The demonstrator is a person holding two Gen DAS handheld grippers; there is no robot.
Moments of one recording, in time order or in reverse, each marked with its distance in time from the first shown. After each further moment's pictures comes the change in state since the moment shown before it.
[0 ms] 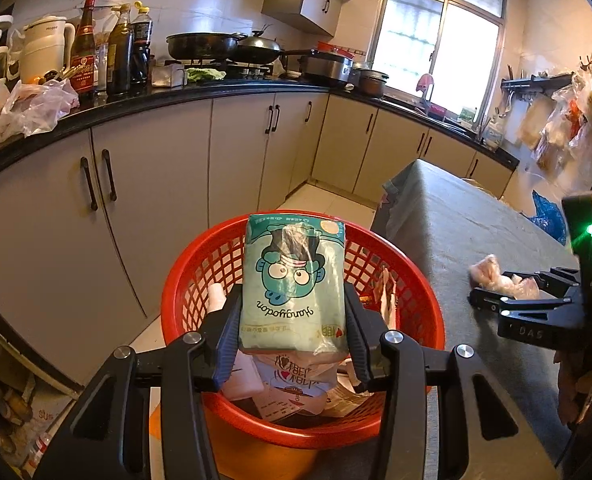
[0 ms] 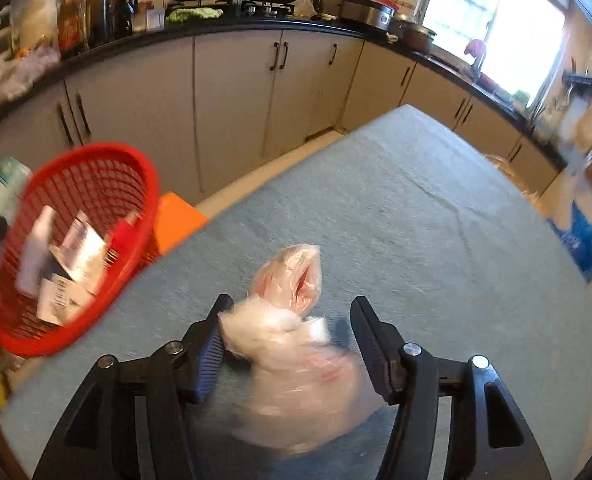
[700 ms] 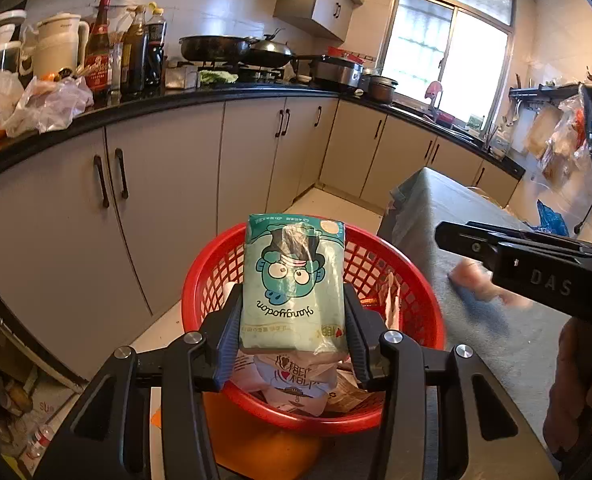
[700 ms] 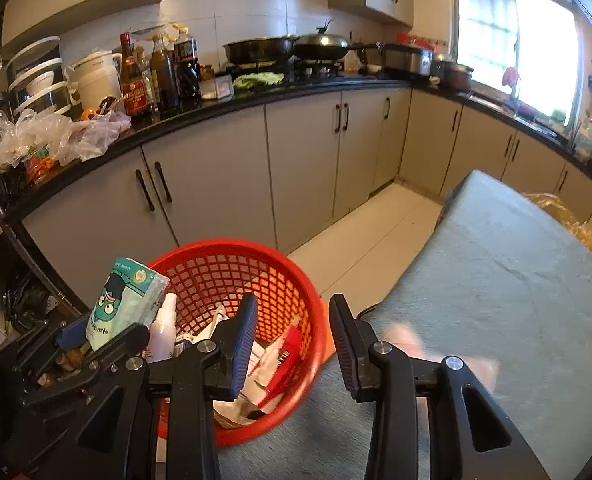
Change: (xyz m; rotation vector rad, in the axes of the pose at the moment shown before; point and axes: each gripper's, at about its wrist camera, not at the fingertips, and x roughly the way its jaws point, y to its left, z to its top) left arm -0.016 0.004 -0.002 -0.032 -0.013 0.023; right arm -0.051 0.065 0.046 0.041 -0.192 0.242
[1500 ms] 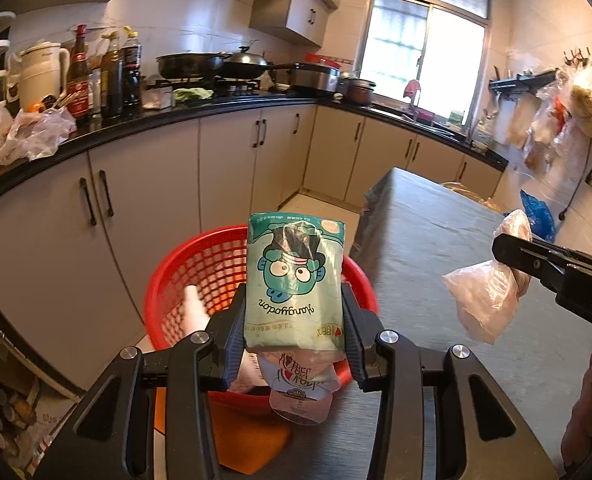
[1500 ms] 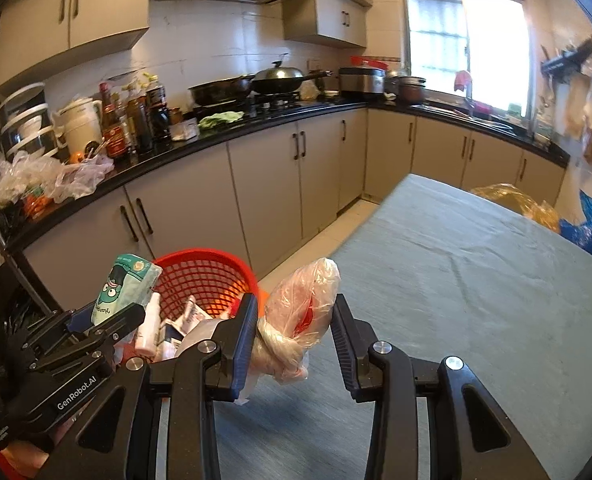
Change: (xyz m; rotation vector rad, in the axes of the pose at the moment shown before) left arm -0.027 -0.043 0.001 0.062 -0.026 -0.019; right arm -0.093 -0.042 -0.038 0.089 -0.122 -0.076
